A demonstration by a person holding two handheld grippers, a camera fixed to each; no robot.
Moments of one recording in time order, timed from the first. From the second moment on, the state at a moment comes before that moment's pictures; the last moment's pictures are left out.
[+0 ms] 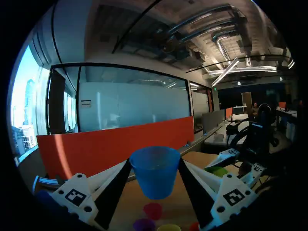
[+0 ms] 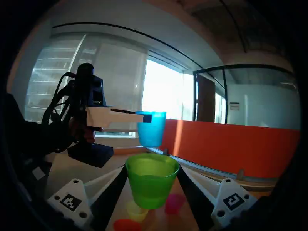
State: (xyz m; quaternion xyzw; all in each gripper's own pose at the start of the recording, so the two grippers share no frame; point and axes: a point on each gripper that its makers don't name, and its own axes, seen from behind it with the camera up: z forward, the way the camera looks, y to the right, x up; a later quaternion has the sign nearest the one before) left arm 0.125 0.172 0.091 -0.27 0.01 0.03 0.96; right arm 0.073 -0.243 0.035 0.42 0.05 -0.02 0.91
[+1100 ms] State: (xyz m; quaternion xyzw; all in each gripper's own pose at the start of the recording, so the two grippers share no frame) left arm 0.051 0.155 0.048 -0.29 -0.05 0.04 0.95; right arm 0.073 -0.192 0.020 0.39 0.03 -0.04 0.92
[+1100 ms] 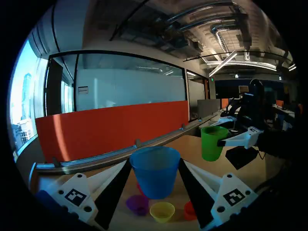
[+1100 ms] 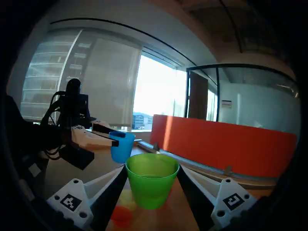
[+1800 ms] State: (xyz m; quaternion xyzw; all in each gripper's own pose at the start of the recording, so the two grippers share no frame) left arm -0.004 0.160 0.022 -0.31 -0.11 0.08 0.94; right arm 0.040 -0.177 0.017 0.38 -0.01 -0.05 0.92
